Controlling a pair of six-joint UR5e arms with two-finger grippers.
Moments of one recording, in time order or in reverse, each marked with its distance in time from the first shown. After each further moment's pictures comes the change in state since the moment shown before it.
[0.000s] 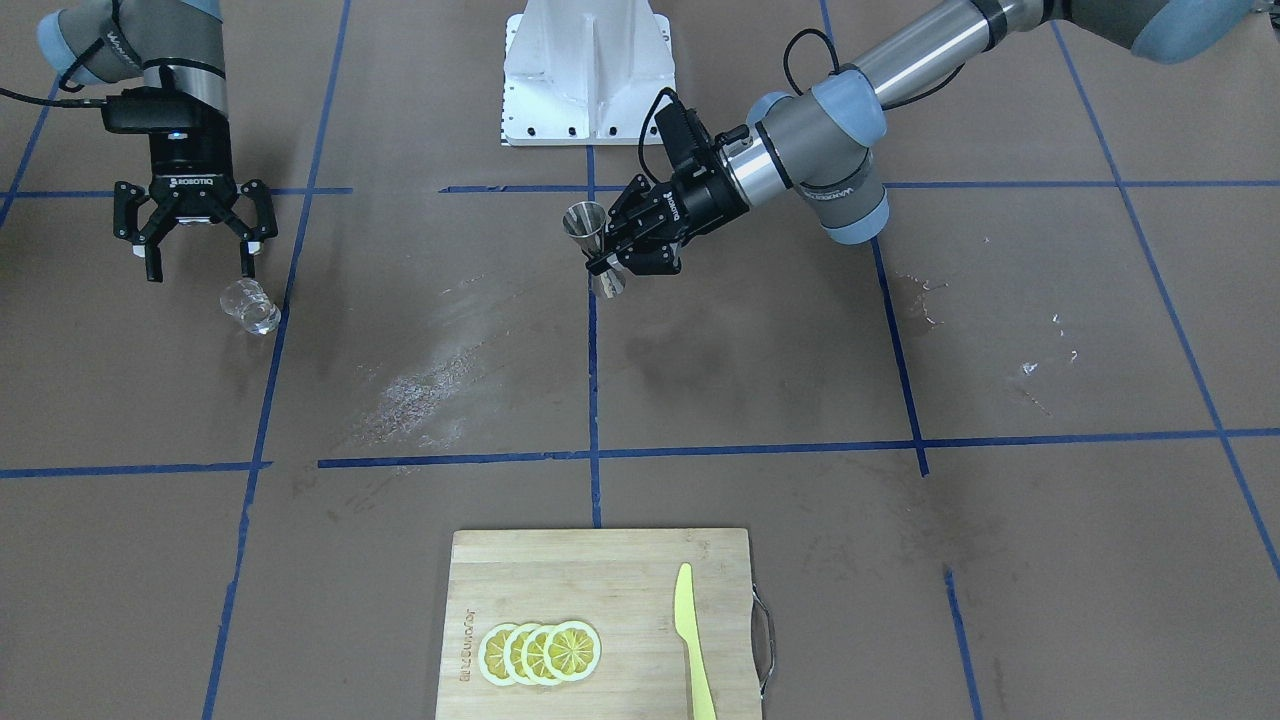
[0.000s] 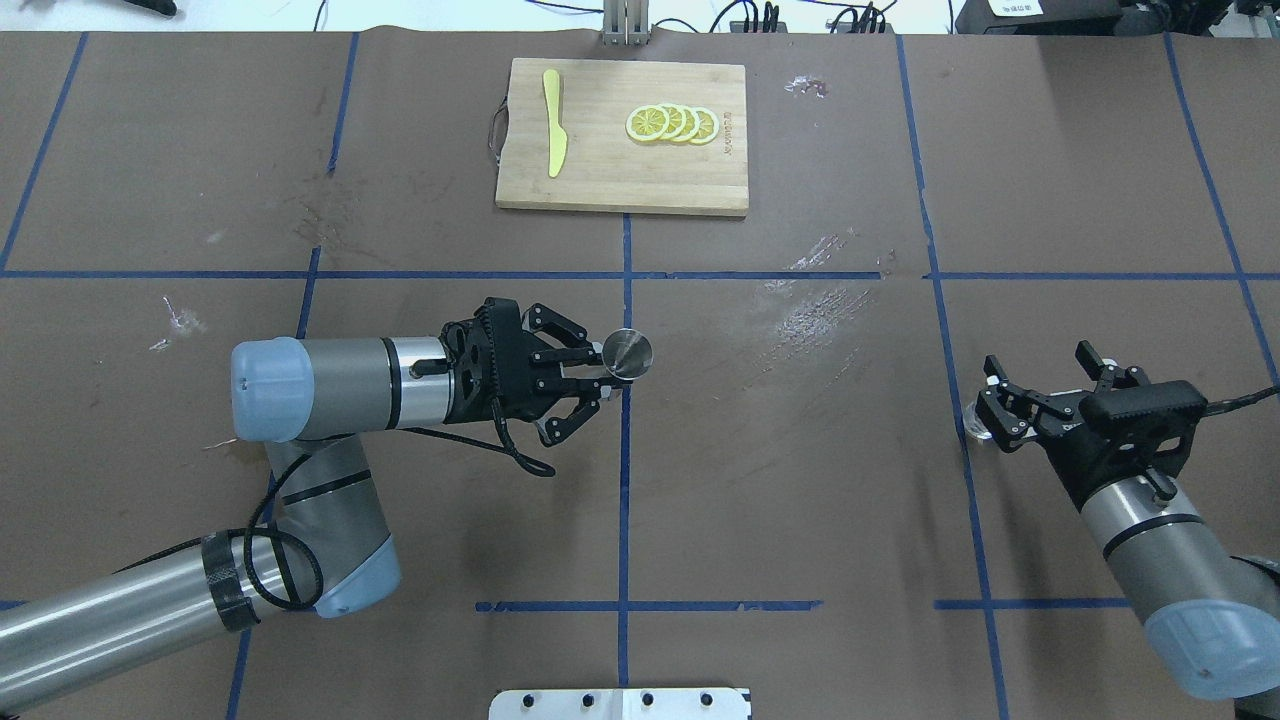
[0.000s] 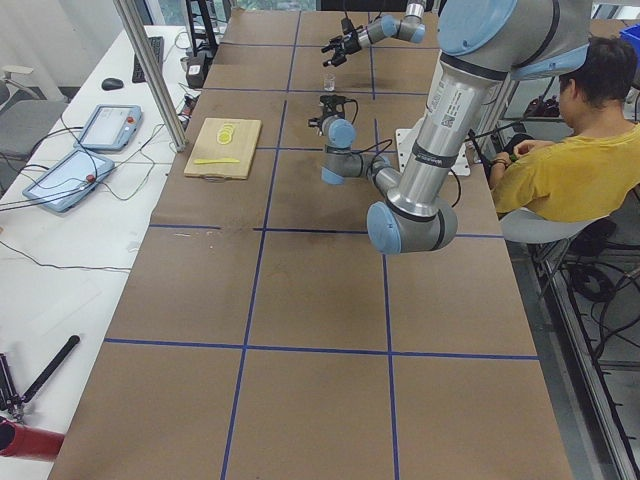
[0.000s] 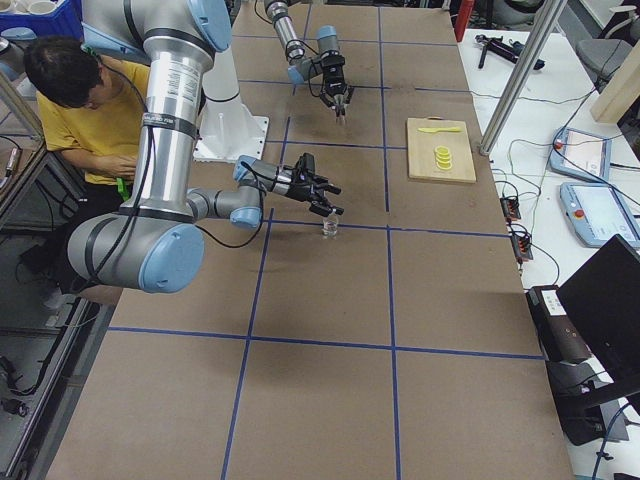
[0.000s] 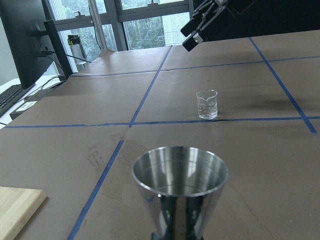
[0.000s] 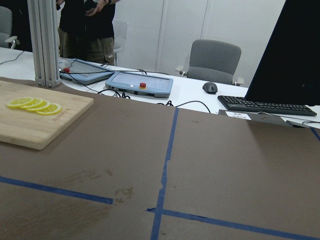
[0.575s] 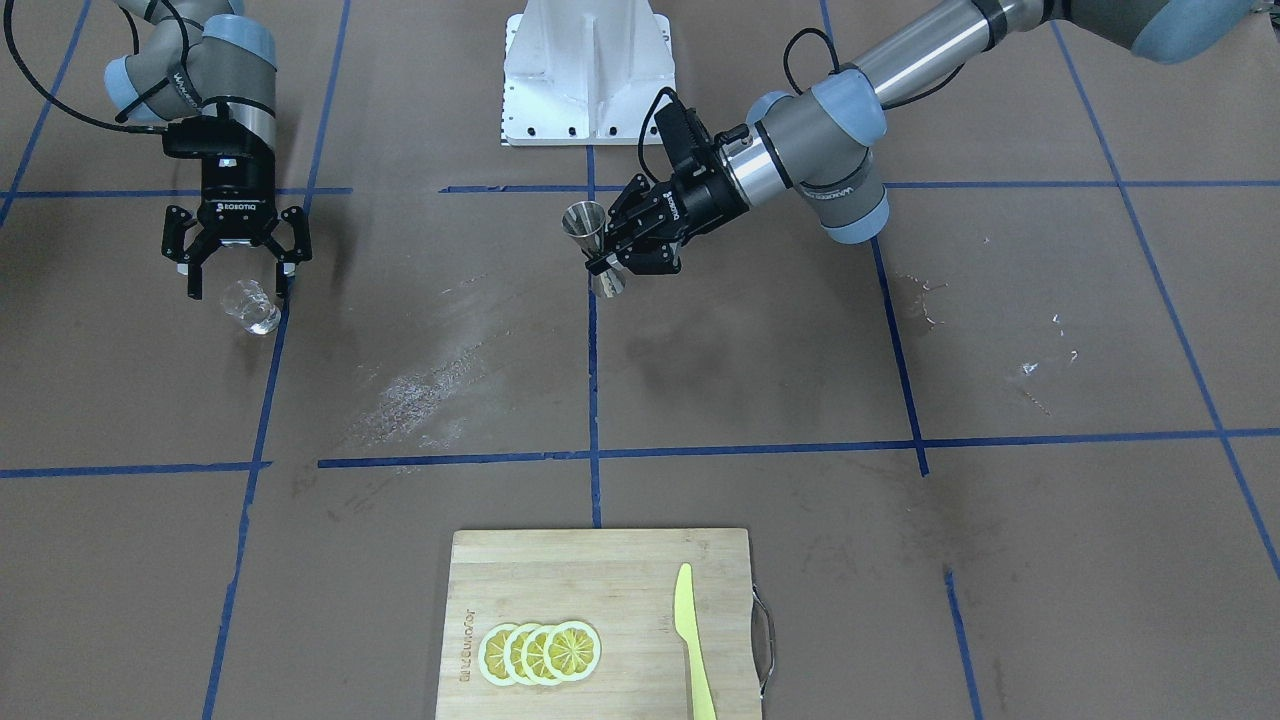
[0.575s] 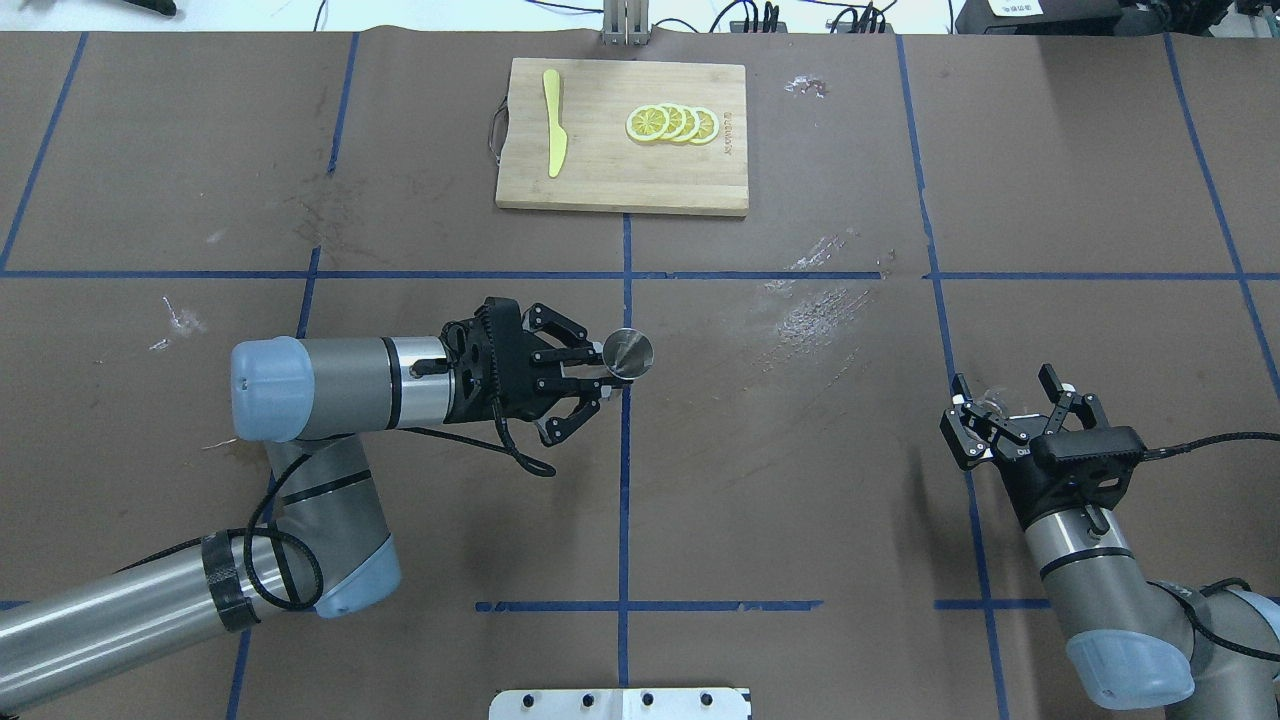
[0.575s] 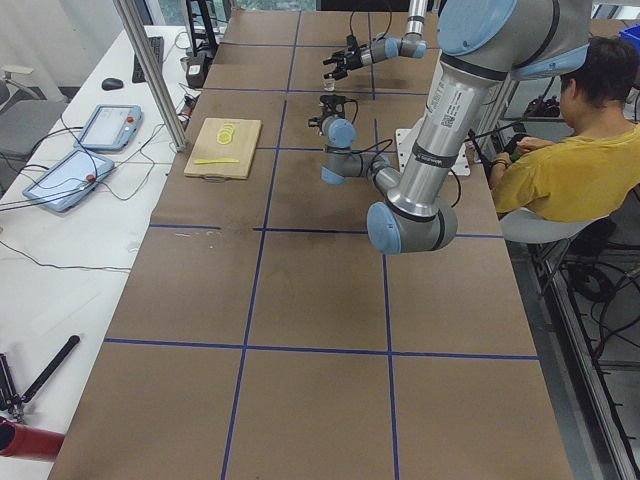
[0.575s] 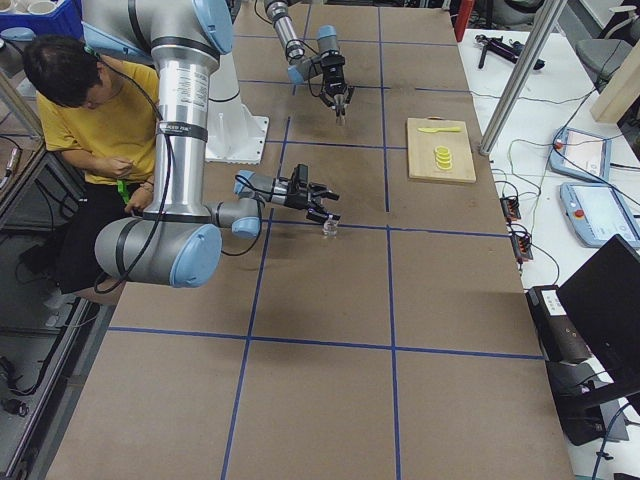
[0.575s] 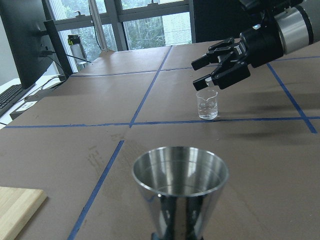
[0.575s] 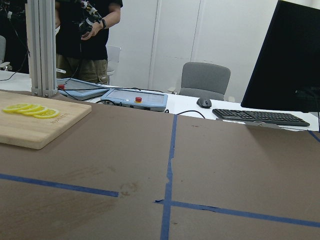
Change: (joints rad) left arm 0.000 0.000 -0.002 0.003 0.000 0.000; right arm -0.055 0.091 -0.163 0.015 -0.140 0.088
